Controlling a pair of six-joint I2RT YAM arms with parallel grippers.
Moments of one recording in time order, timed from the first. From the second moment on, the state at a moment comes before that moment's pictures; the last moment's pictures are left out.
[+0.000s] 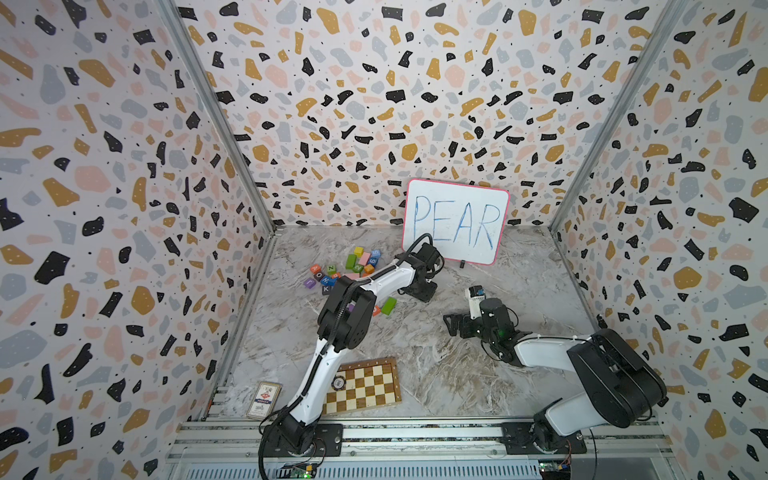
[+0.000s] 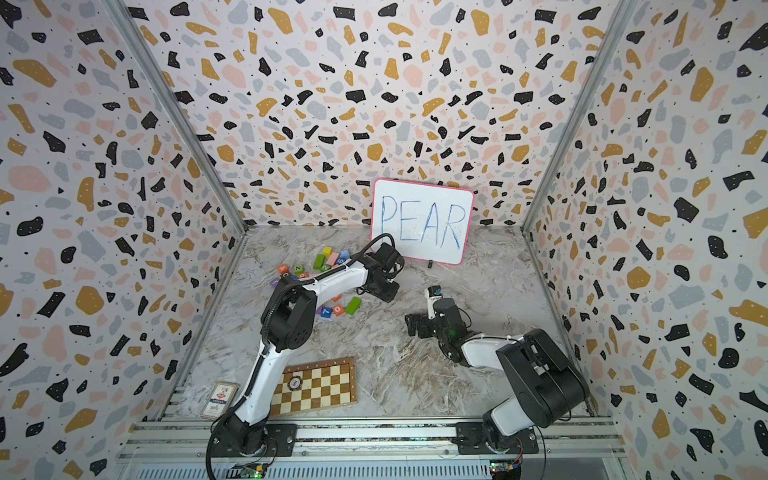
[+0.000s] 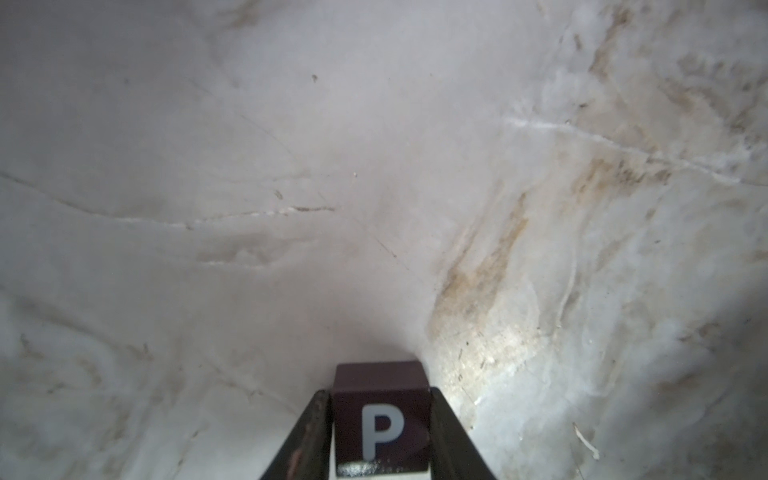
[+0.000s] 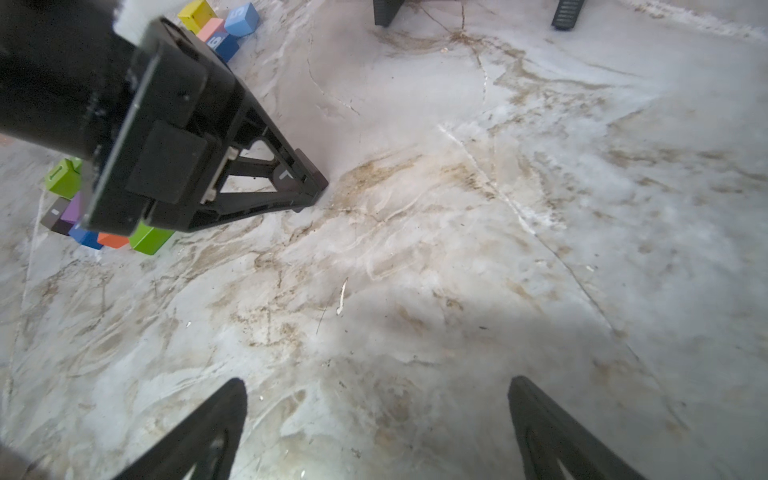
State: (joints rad) left arm -0.66 2.35 1.92 -0.78 0.05 -0.09; right arm 0.51 1.50 0.46 0.42 -0.08 0.34
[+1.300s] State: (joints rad) left arm -0.65 2.35 1.91 -0.75 -0.01 -0.35; right arm 0.55 1.51 0.48 0.42 -0.08 0.33
